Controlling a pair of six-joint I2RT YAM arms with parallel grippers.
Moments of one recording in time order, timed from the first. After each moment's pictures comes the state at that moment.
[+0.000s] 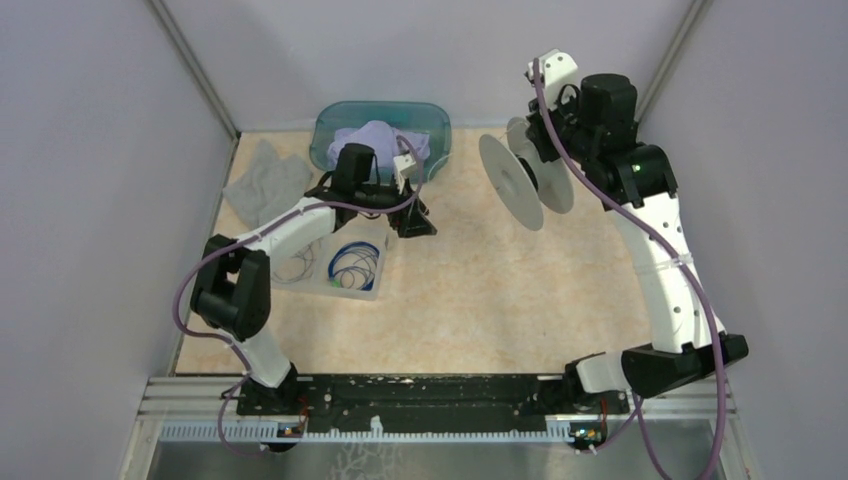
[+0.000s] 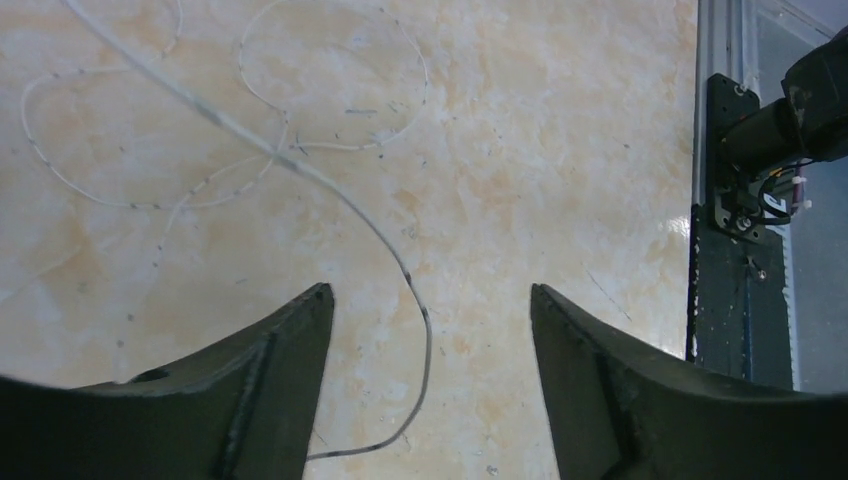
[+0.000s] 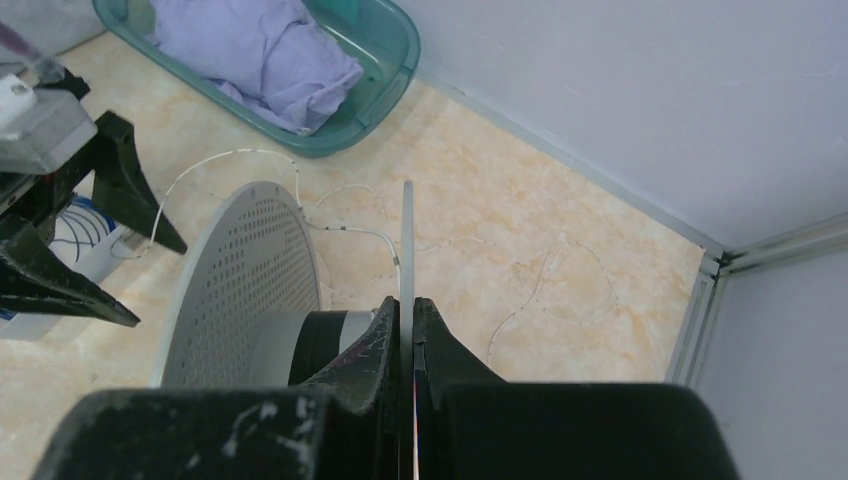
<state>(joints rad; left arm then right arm) -0.46 1.73 1.26 -0.09 0.89 0.13 0.30 1.35 1.77 -0.79 -0.12 -0.26</state>
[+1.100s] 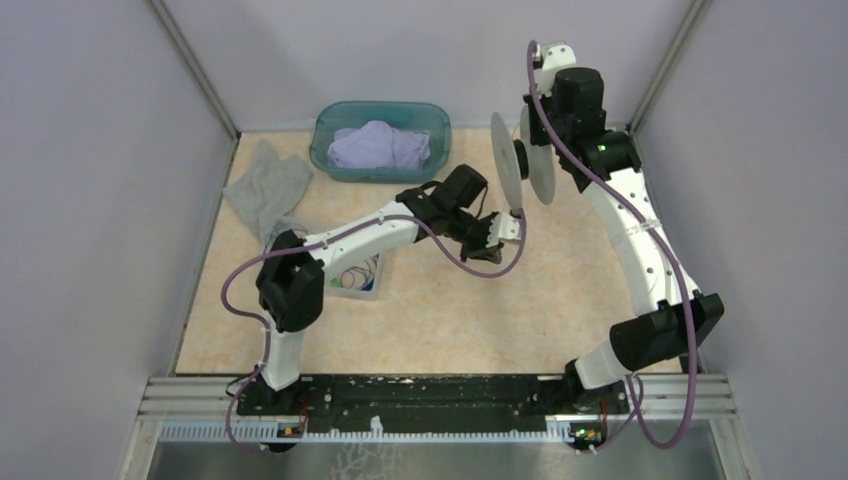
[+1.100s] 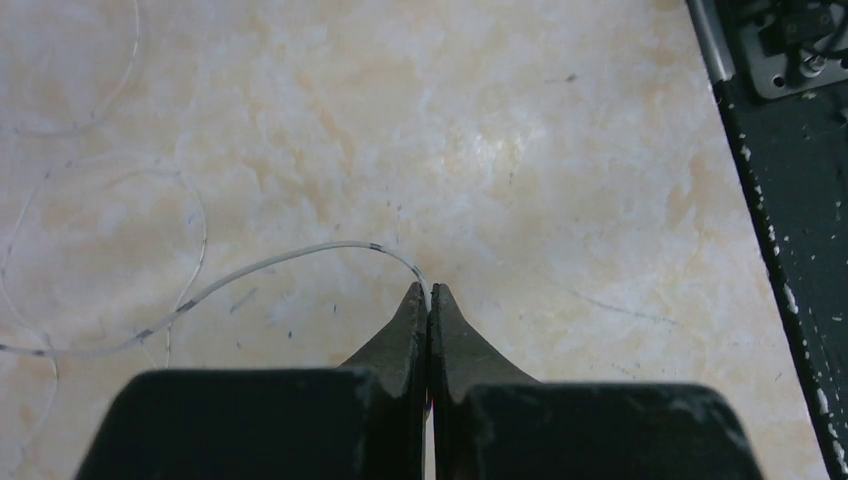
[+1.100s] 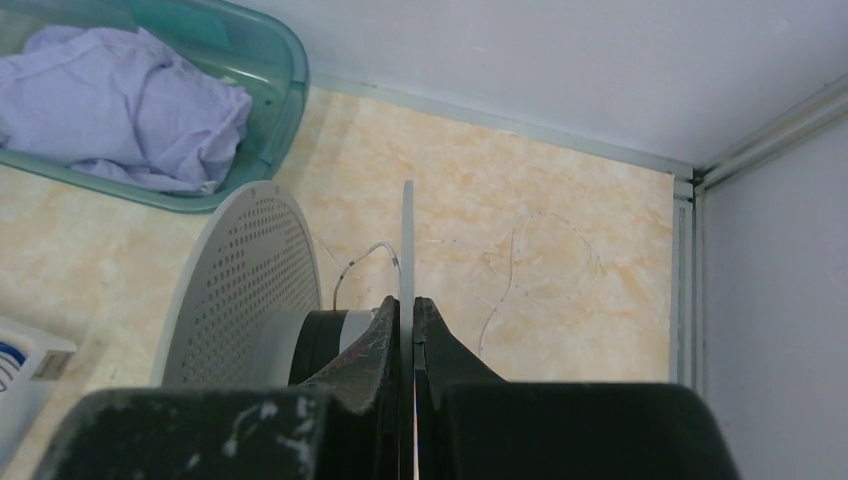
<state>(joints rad) -0.88 1.97 1.65 -0.50 0.65 0.69 0.30 1.48 1.77 -0.64 0.13 -0.09</state>
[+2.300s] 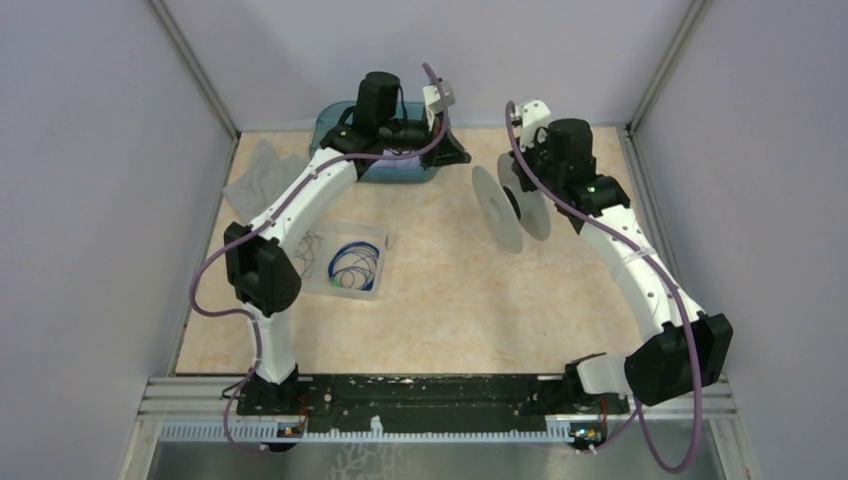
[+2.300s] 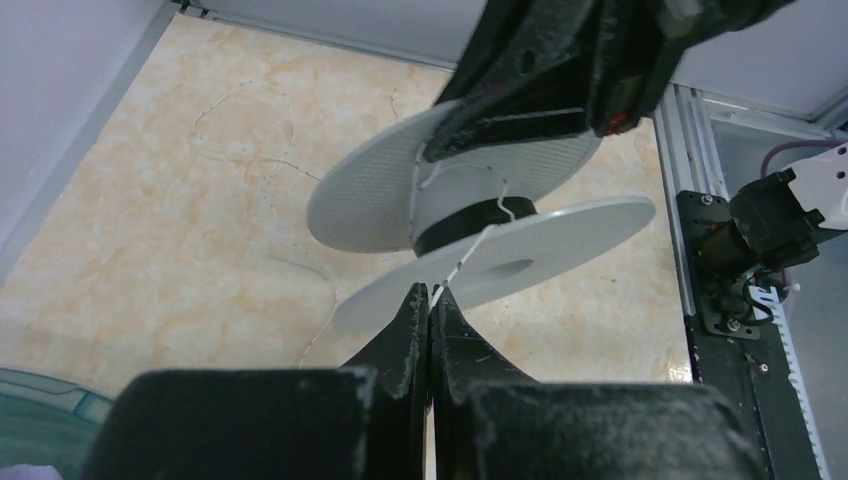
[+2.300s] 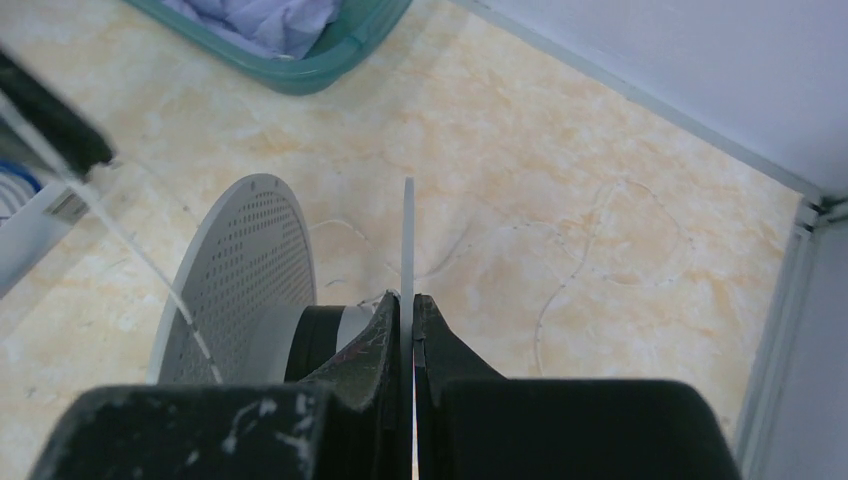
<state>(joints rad) -0.55 1.94 1.97 -0.36 0.89 0.17 0.30 1.32 1.32 -0.44 -0.05 -0.21</state>
